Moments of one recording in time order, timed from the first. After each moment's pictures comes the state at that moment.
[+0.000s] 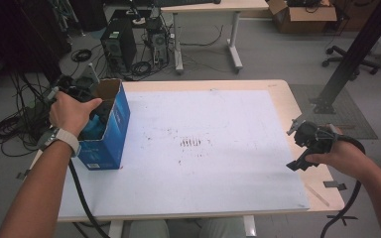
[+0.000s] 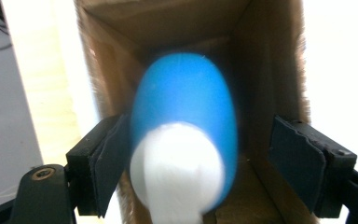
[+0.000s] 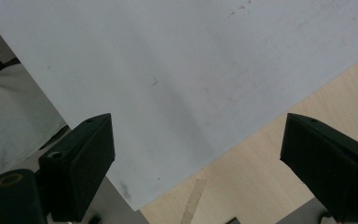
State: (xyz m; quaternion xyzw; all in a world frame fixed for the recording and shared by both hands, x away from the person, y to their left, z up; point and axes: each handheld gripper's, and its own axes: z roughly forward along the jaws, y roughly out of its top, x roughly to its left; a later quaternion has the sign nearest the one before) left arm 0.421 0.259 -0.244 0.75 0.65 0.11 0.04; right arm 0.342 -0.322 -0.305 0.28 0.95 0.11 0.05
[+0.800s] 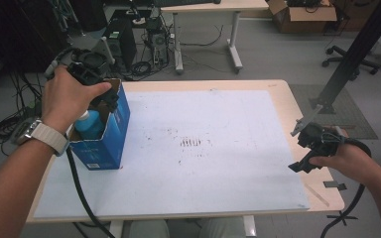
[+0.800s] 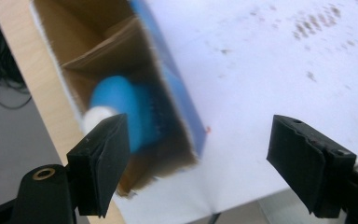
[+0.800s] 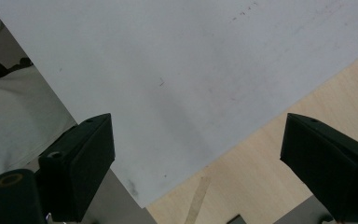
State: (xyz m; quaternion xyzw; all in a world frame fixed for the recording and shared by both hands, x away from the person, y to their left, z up) left arm 0.370 0.183 -0.154 0.83 0.53 0.12 0.07; right arm 0.328 -0.324 -0.296 0.28 0.95 0.12 0.06
